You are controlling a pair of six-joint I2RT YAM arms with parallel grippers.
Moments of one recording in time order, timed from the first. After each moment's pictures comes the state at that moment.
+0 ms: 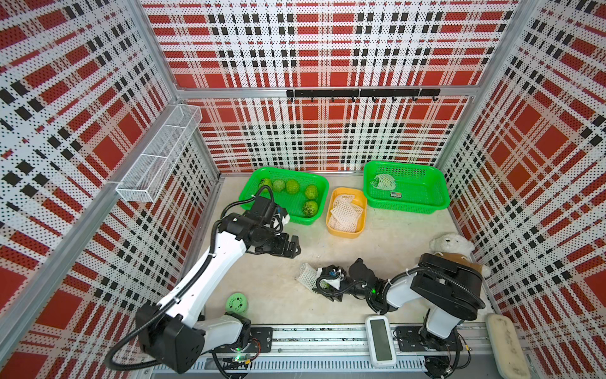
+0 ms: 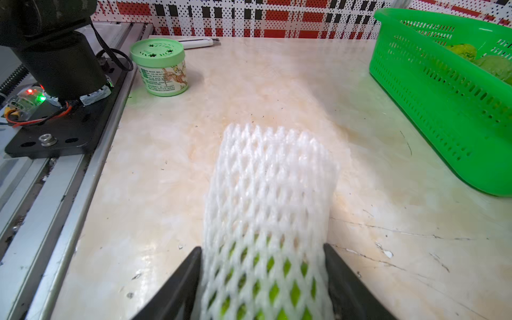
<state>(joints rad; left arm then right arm) -0.37 1.21 1.20 -1.14 0.32 -0.17 1.04 1.70 0.37 0.96 -0.21 -0.21</state>
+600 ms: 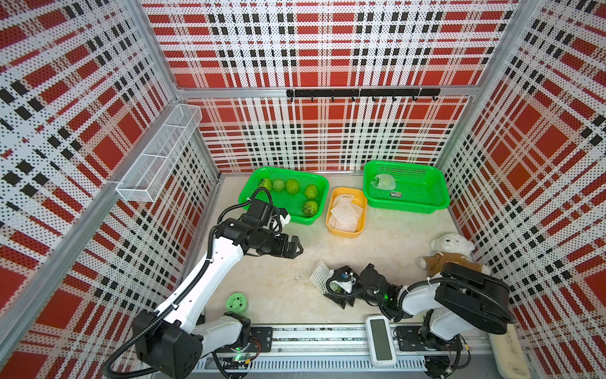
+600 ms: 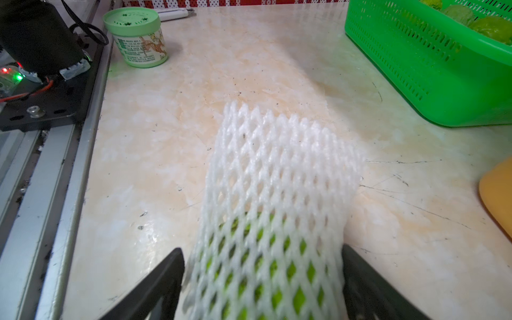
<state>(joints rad) -0.37 1.20 1.11 -1.04 0.41 -0.16 1.04 1.51 0.24 0.86 -0.11 -0.15</state>
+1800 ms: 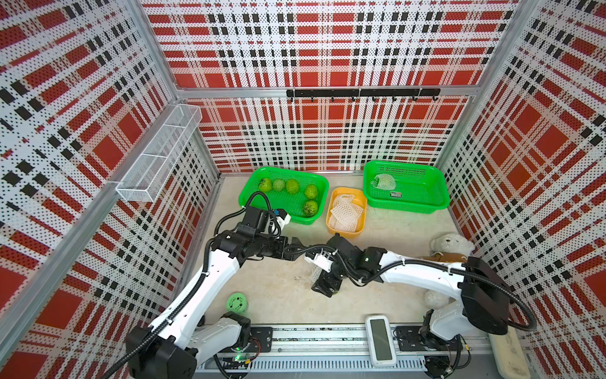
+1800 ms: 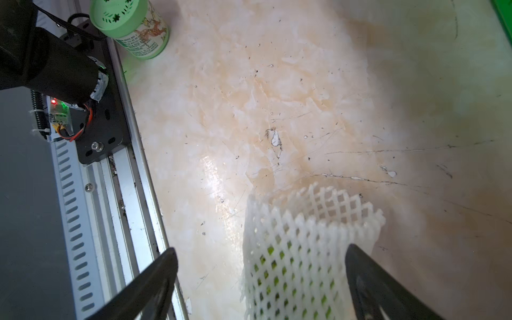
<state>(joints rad) -0.35 1.08 0.98 -0.85 0.47 -0.19 1.04 1.57 1.05 -0.46 -0.22 -0.02</state>
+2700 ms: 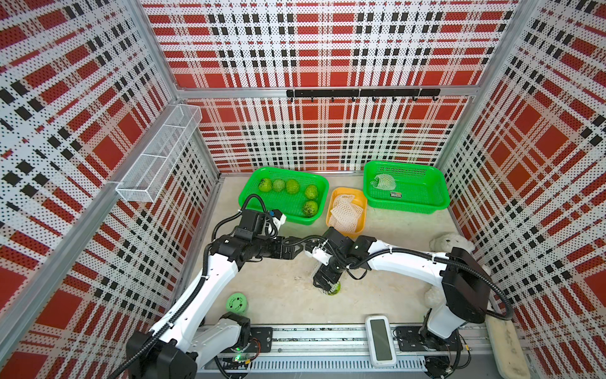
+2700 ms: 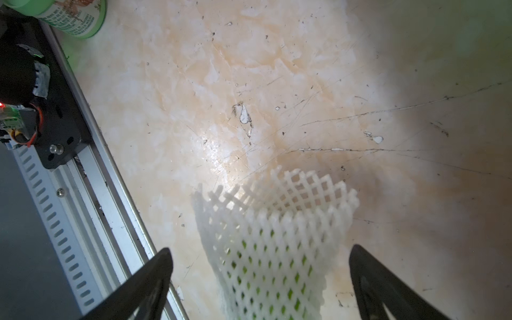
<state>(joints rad) -0.32 1.05 0.92 -0.78 0.46 -0.23 0.98 1.67 1.15 -0.59 -0.21 0.02</state>
